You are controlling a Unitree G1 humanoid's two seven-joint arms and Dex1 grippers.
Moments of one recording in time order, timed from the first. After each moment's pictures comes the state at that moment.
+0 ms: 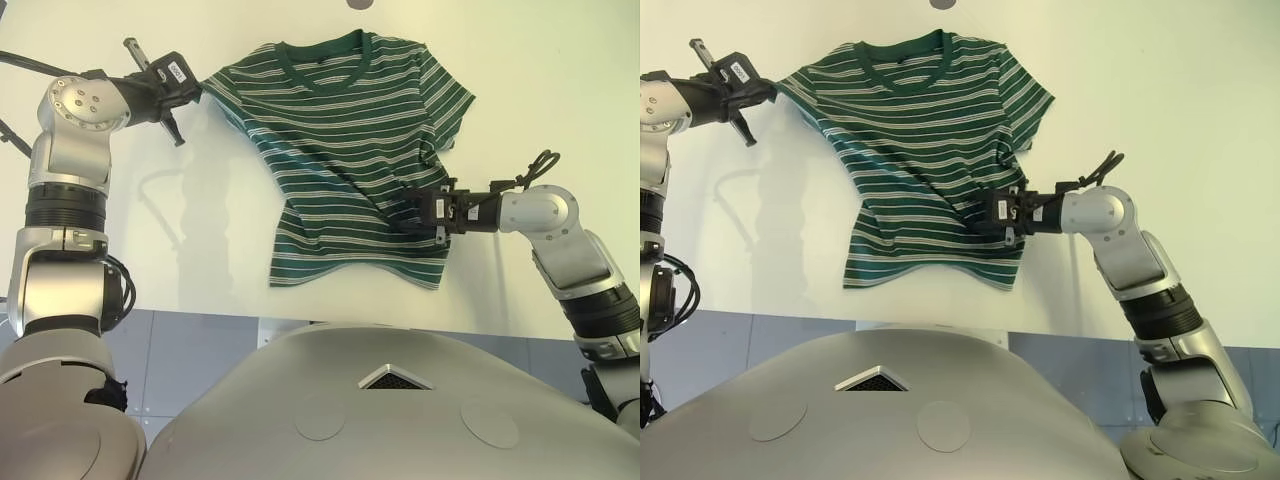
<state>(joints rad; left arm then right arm) -0.50 0.72 -0.16 0.54 0.23 -0.05 -0.81 0.02 -0.74 0.34 -0.20 0.01 0.02 1.05</state>
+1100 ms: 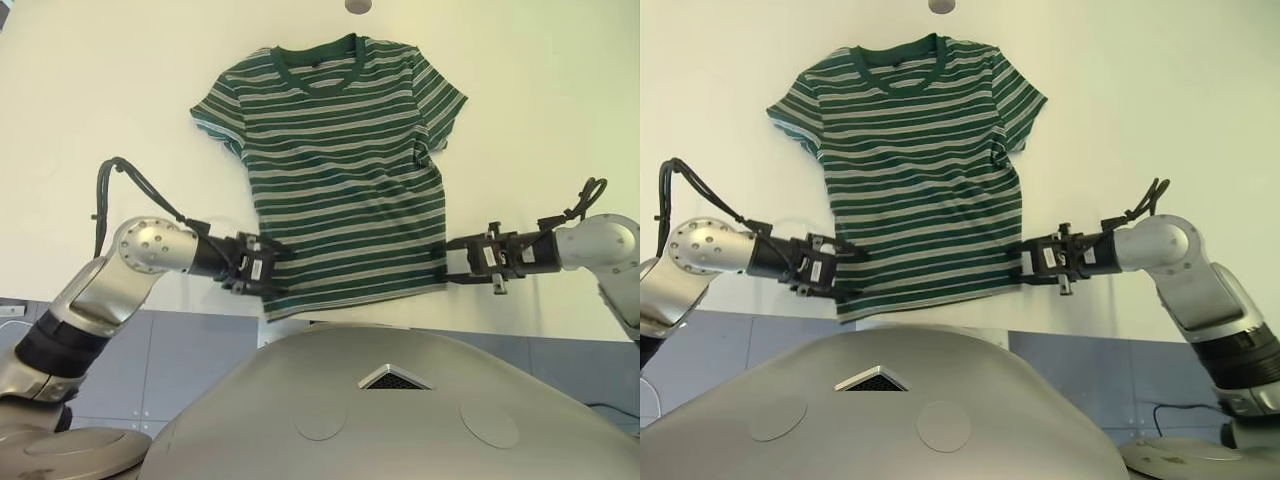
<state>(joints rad) 0.22 1.01 -0.39 -0.45 -0.04 0.02 -1.20 0.31 -1.12 0.22 -0.35 0.12 0.01 1.27</state>
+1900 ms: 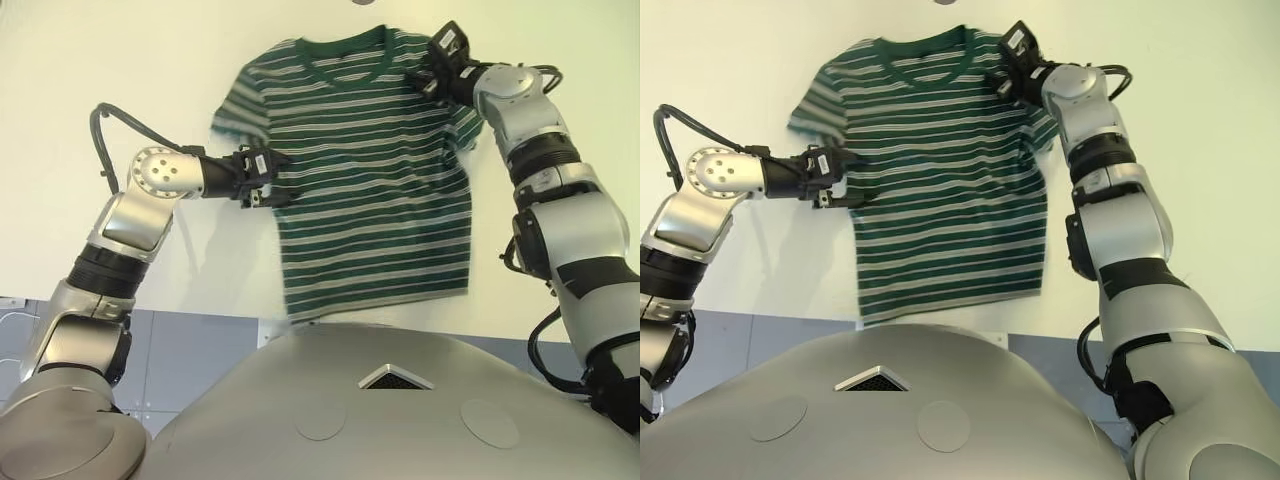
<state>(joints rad) -0.15 0.71 -0.38 -0.03 -0.03 0.07 -0.95 -0.80 -0.36 0.28 1.13 -0.05 0.02 0.48</state>
